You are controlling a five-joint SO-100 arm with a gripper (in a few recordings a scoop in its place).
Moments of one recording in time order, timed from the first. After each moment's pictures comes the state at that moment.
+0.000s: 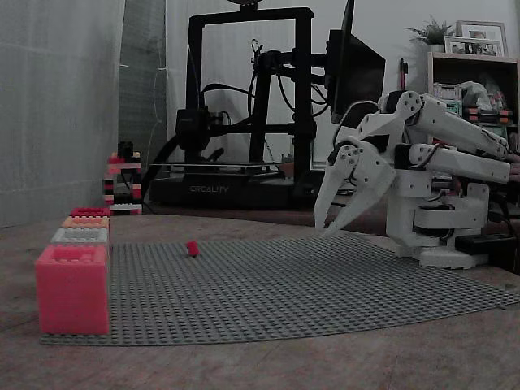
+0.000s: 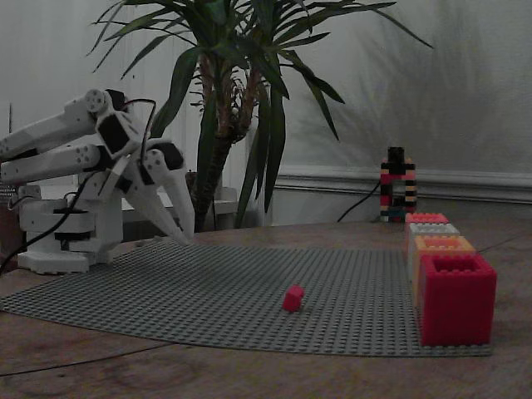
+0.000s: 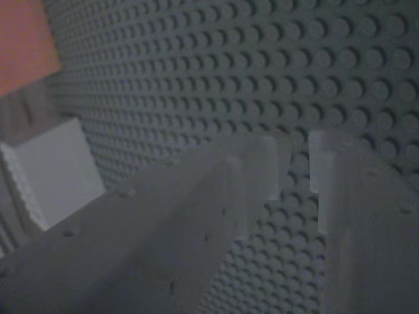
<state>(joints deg) -2.5 183.7 165.0 78.7 -0.3</state>
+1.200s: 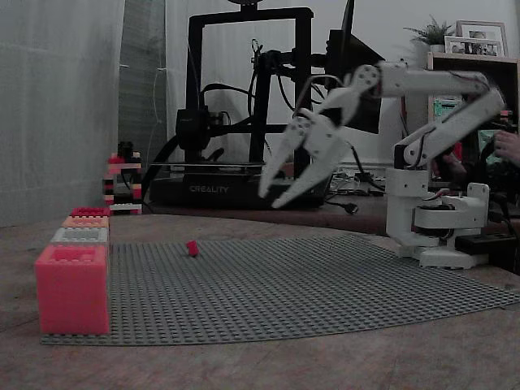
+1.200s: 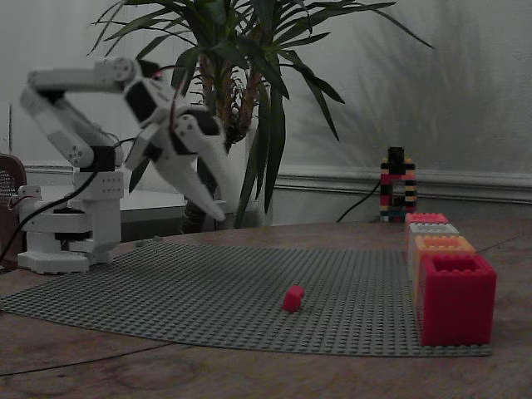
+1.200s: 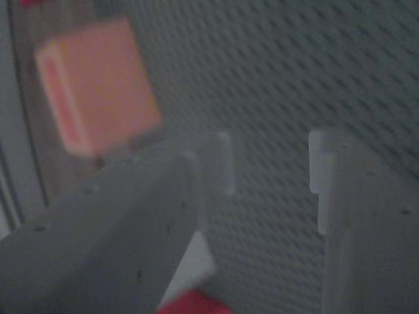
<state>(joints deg) 8.0 136.1 139.8 54.1 -4.1</state>
